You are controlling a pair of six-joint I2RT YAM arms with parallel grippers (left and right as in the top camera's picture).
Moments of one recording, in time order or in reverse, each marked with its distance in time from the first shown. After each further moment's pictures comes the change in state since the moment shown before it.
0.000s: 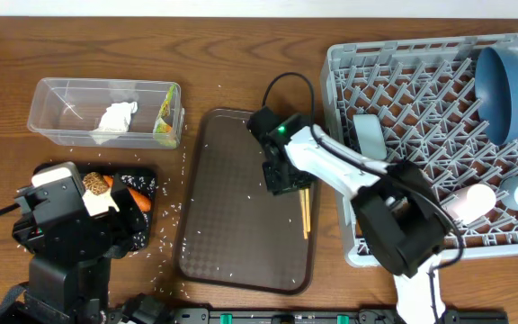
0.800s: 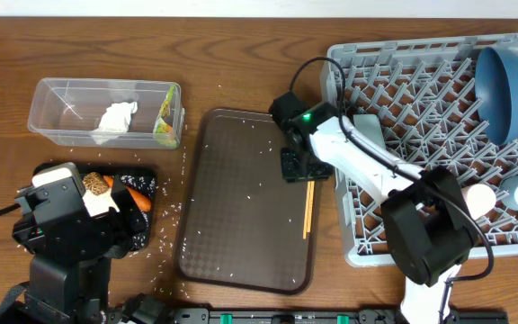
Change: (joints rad) left arm 0.000 0.000 0.000 -0.003 0.000 0.000; right arm -0.090 -0.115 -0.042 -0.032 0.009 0.070
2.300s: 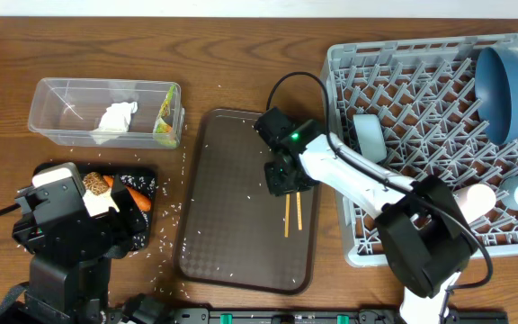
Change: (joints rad) left arm 0.000 0.000 0.000 0.000 0.000 0.000; right arm 0.093 -0.032 -0.072 0.124 -0.066 -0.084
